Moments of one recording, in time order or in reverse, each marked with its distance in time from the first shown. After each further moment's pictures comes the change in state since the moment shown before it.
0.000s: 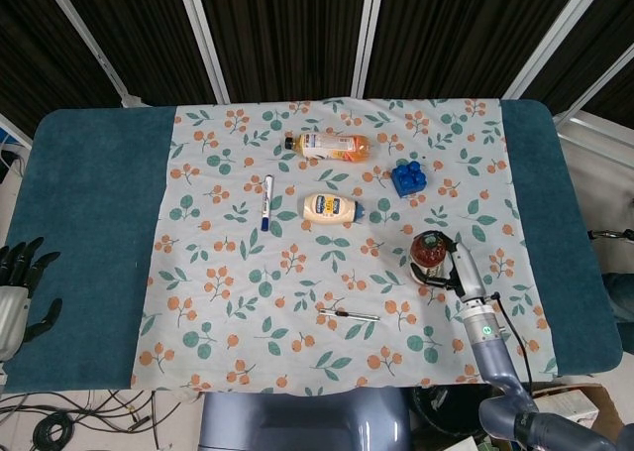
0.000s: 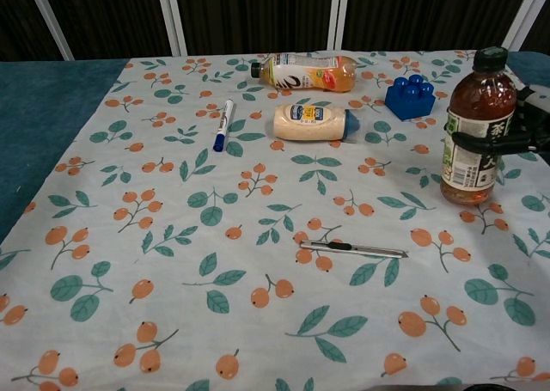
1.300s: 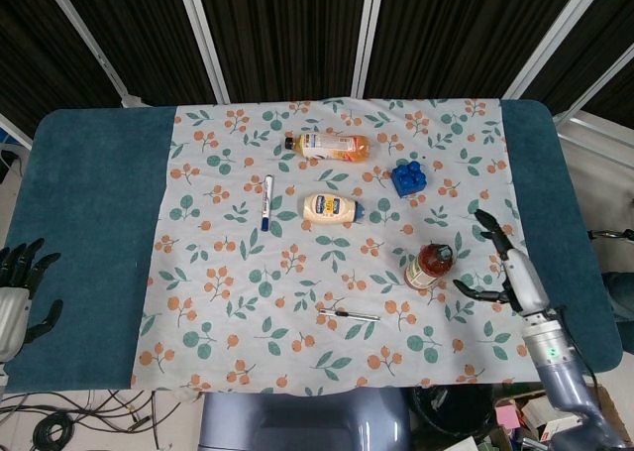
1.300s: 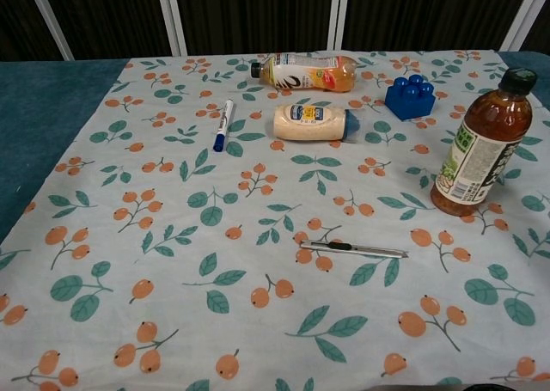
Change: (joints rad) left arm 0.003 -0.003 0.003 -0.007 -0.003 -0.001 0.012; right arm -0.108 0.399 -0.080 -0.287 -0.153 0.164 -0.101
